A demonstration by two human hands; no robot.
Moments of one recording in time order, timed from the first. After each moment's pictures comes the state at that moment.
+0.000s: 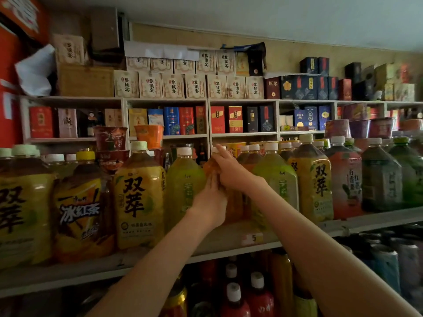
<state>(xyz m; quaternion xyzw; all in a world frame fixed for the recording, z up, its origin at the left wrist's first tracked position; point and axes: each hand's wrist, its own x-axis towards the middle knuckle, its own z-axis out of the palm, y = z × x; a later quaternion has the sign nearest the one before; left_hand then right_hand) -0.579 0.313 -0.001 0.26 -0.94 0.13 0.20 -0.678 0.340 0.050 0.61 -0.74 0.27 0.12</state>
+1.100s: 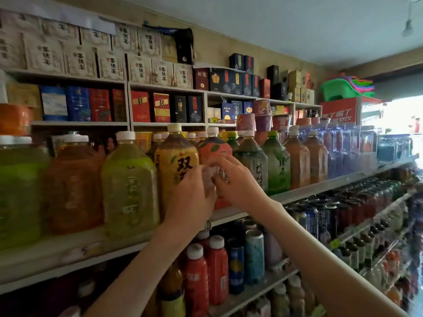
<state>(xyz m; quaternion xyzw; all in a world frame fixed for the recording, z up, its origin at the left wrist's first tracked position) -0.764 0.478 -0.025 0.12 -0.85 -0.16 0.48 -0.864 0.562 -0.005 0.54 -0.69 0.39 0.27</state>
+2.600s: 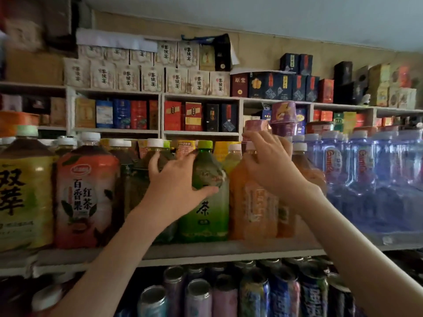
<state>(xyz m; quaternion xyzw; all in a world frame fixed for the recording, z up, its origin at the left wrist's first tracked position) -1.038 0.559 0.021 0.33 -0.85 0.13 0.40 -1.213 0.661 0.056 0.58 -0.64 0.37 0.35</state>
